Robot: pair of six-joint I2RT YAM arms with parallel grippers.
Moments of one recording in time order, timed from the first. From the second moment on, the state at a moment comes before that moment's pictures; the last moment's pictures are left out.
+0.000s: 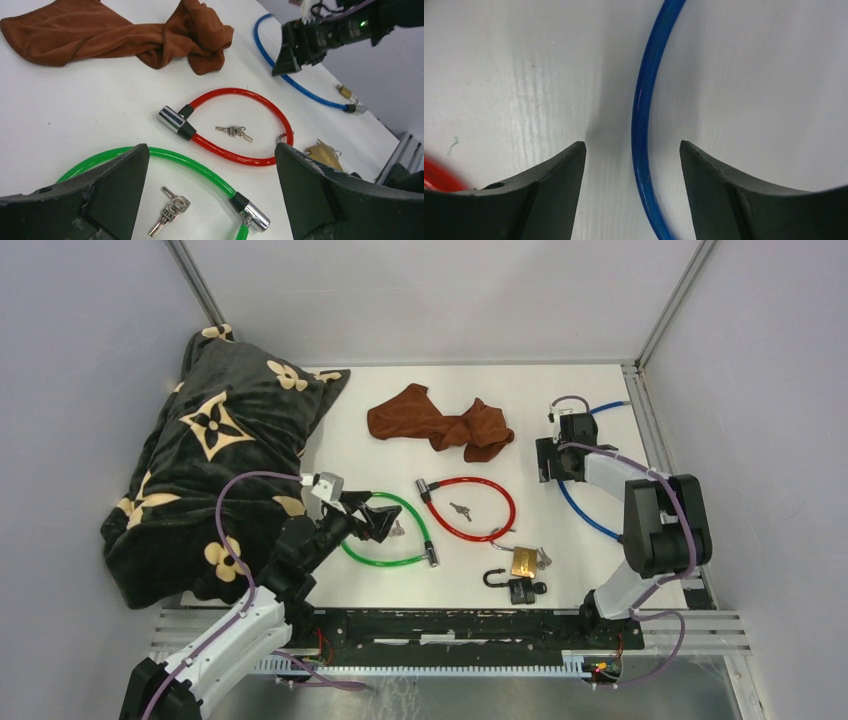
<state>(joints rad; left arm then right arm) -0.54 0.59 0.16 0.39 0.15 -0.34 0.12 1.62 0.90 -0.19 0.11 -0.02</state>
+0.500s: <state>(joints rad) -0.53 0.52 0.15 0.50 0.11 -0.46 0.06 1.72 0.97 -0.26 -0.09 -0.05</state>
